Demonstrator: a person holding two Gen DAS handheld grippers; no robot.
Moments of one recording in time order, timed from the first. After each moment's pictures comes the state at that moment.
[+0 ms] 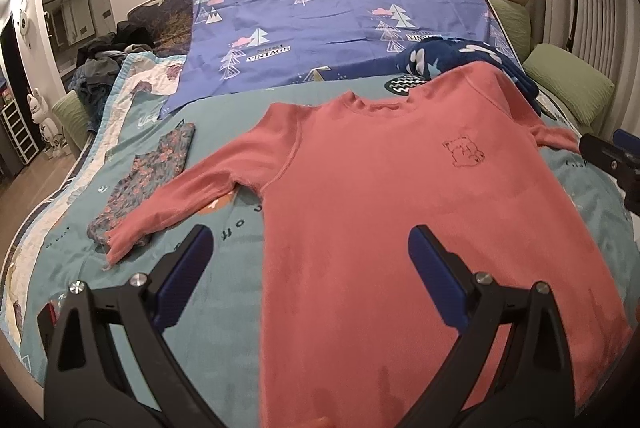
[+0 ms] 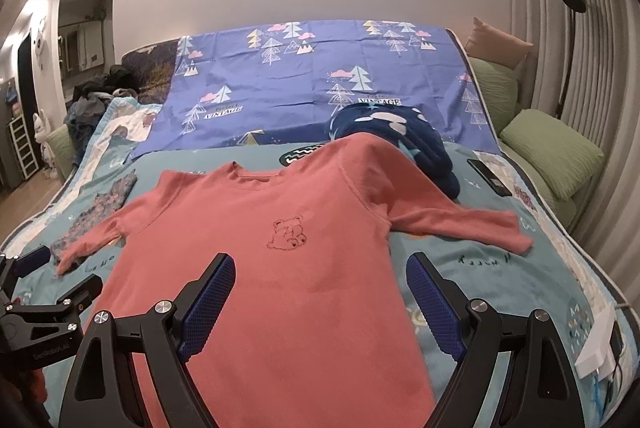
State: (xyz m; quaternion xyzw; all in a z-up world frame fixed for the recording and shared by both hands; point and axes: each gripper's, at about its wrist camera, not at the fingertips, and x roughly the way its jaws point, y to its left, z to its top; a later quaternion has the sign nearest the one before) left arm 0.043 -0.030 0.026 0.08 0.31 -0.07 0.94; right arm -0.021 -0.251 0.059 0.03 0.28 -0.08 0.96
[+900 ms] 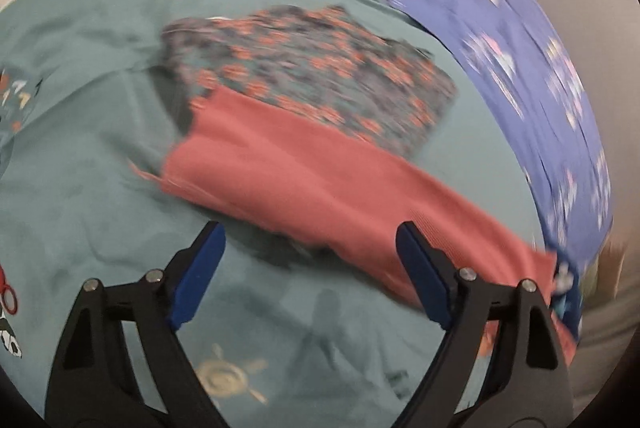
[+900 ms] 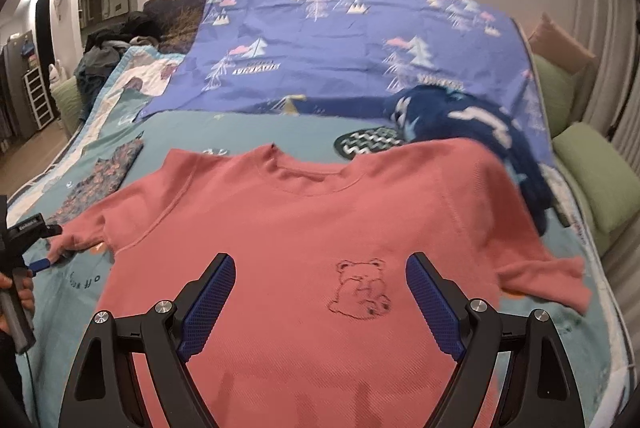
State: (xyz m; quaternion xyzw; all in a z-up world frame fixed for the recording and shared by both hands) left arm 0.194 0.267 -0.115 -0.38 0.43 0.15 0.80; right arm 0.123 -0.202 0.032 -0.01 0.36 -0.03 0.93
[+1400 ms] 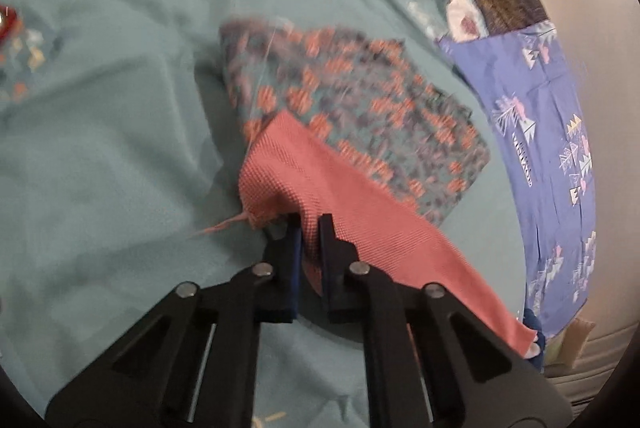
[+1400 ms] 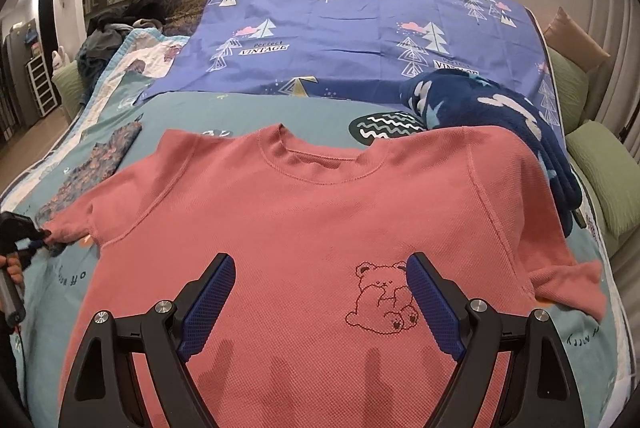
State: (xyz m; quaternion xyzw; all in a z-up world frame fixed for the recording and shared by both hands) left arm 0.197 0.309 -0.126 -0.46 0.39 0.19 0.78; right arm 0.143 -0.195 0.009 -0.02 0.38 -0.02 0.93
